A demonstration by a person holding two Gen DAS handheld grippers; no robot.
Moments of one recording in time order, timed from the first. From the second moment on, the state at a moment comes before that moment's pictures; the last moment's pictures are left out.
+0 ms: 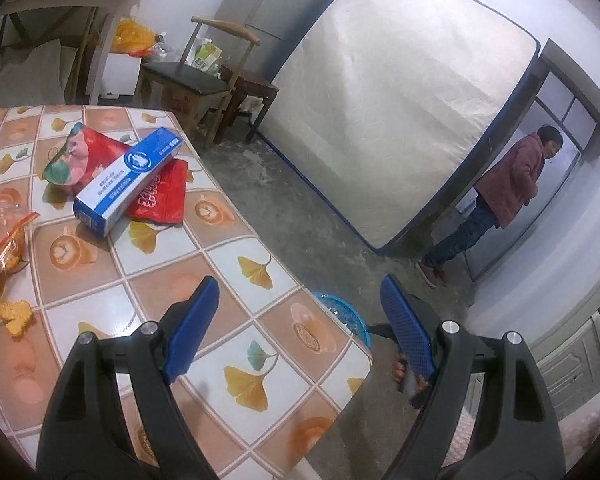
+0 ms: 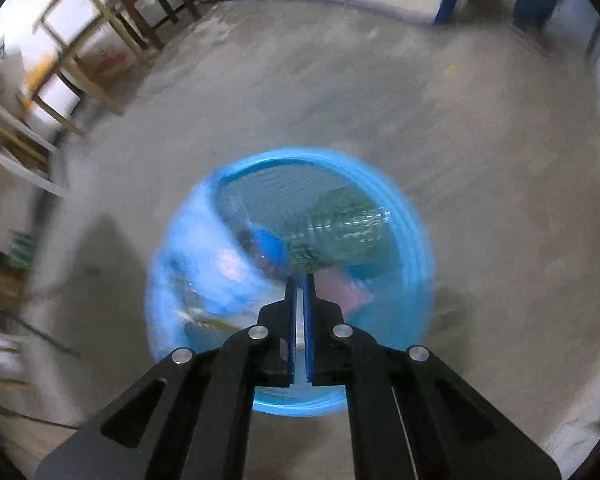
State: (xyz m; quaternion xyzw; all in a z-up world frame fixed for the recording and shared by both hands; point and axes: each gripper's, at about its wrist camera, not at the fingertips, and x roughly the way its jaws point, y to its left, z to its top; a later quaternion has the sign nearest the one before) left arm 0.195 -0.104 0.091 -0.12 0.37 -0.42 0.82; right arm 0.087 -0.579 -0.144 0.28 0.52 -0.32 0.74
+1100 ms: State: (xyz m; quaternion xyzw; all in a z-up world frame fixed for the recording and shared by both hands) left arm 0.206 -0.082 0.073 -0.14 0.40 -0.39 0.82; right arm 0.224 -0.539 -0.240 0.31 0.59 -0.10 0.74
